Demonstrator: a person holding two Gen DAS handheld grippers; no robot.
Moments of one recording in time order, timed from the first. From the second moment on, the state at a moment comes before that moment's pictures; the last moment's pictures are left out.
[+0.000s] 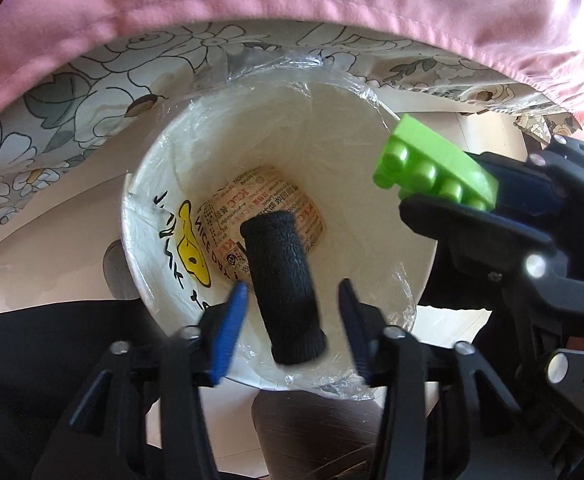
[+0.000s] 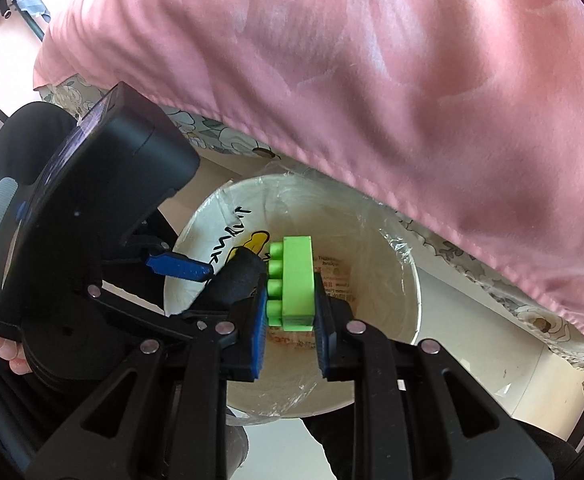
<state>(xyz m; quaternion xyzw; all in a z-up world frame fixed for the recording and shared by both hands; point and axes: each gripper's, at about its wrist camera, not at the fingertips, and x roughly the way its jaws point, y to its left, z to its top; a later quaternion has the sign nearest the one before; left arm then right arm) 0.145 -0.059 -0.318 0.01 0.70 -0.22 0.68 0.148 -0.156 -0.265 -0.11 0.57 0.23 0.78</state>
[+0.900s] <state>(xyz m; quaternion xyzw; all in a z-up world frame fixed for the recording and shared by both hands) 0.136 -0.071 -0.306 0.03 0.69 -0.20 0.69 0.141 -0.175 -0.239 -0.10 0.55 0.19 0.81</state>
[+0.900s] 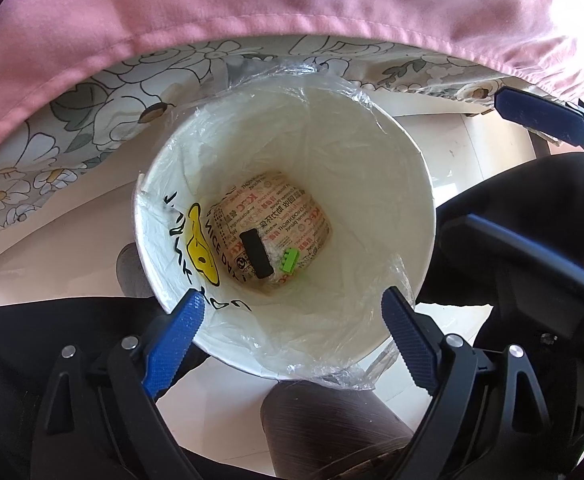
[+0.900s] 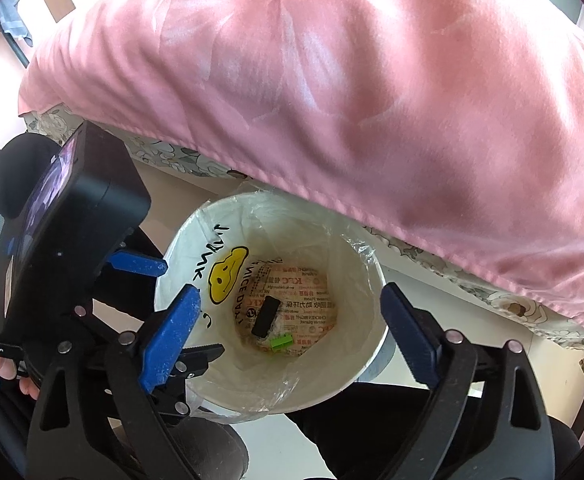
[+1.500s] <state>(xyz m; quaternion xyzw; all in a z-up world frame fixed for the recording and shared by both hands) 0.116 -0.051 -0.221 0.06 0.60 -0.14 0.78 0.103 -0.197 -0.153 -0.04 0.48 0.20 0.86</state>
